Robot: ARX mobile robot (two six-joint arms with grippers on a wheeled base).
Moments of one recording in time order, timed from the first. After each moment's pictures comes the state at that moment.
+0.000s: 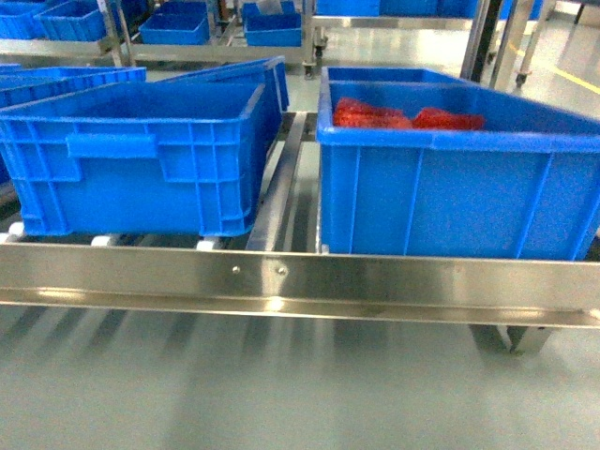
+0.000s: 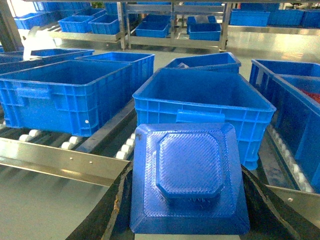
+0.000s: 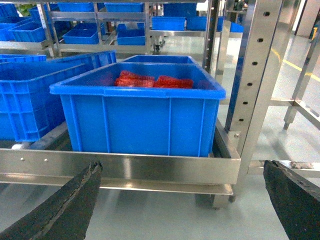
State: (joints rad) left arm -0.24 0.46 0.28 0.15 -0.44 -0.03; right arm 0.00 0.00 0.01 -0.01 0.00 0.00
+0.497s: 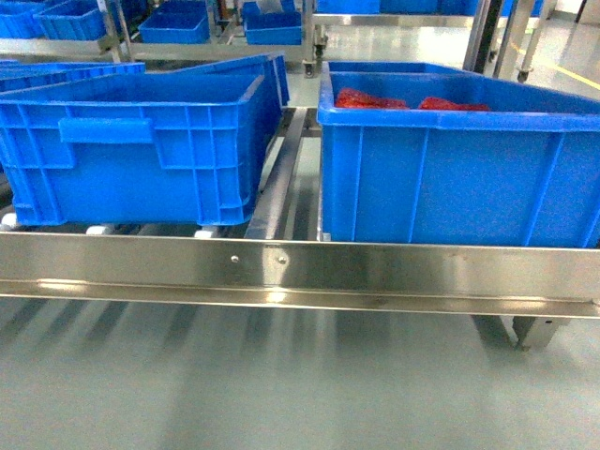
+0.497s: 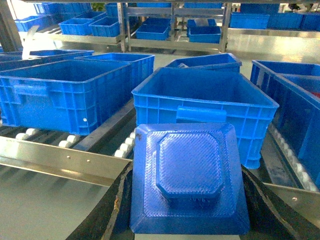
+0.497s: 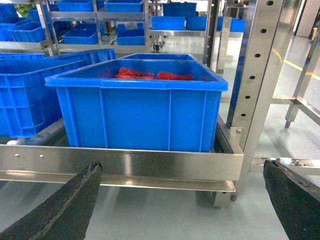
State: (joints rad) left arm -0.24 0.46 0.28 0.16 -0.44 -0.03; right arm 0.00 0.00 0.01 0.00 0.00 0.00
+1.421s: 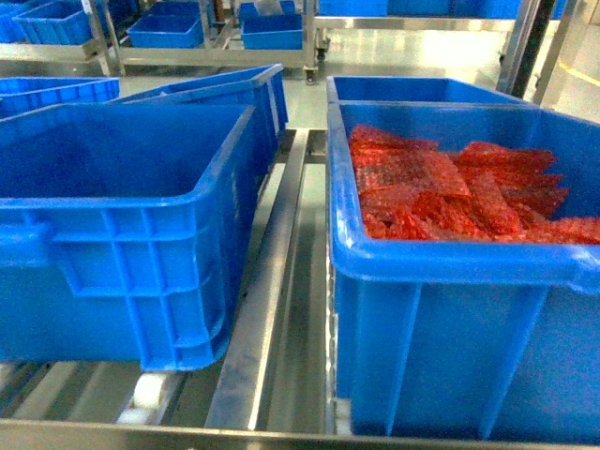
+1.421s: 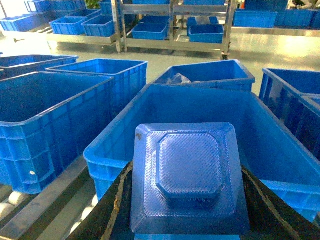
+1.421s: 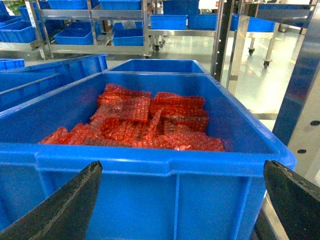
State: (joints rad) left arm -0.24 0.46 0.28 0.16 -0.44 -0.03; right arm 0.00 0.00 0.01 -0.01 0.00 0.00
